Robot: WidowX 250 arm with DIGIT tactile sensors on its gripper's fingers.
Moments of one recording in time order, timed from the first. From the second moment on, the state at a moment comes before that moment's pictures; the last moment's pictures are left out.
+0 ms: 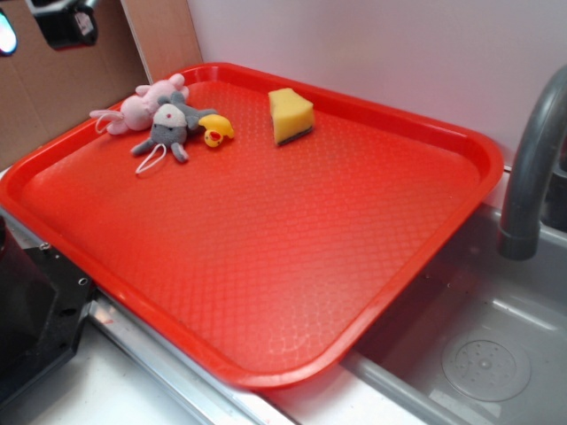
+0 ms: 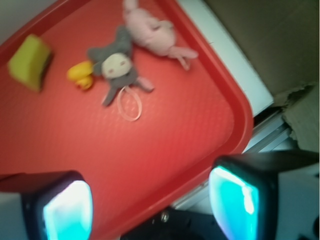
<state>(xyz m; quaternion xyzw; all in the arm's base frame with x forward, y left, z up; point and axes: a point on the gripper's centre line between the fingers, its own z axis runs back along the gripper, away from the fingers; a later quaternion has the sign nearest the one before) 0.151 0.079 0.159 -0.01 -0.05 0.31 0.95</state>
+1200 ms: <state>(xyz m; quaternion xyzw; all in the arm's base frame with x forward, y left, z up) 0.215 0.126 0.074 -0.03 -0.07 0.39 0.92</state>
